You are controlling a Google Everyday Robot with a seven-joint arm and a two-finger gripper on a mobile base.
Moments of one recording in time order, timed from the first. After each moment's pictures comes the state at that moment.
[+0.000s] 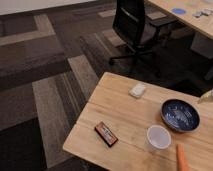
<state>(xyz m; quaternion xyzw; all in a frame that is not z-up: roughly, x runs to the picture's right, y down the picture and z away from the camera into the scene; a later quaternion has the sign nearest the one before) 0.456 0.109 0.643 -0.07 0.30 0.86 0.41</state>
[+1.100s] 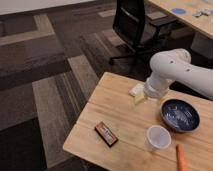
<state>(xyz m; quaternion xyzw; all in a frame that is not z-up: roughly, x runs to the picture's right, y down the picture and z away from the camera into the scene) 0.188 0.041 0.705 -0.25 0.17 0.64 0.71</state>
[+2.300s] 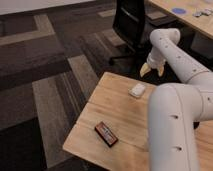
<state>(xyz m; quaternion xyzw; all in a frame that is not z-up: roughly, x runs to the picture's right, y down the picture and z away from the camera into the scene) 0.329 -0.106 0.868 -0.16 0.23 0.68 0.67</state>
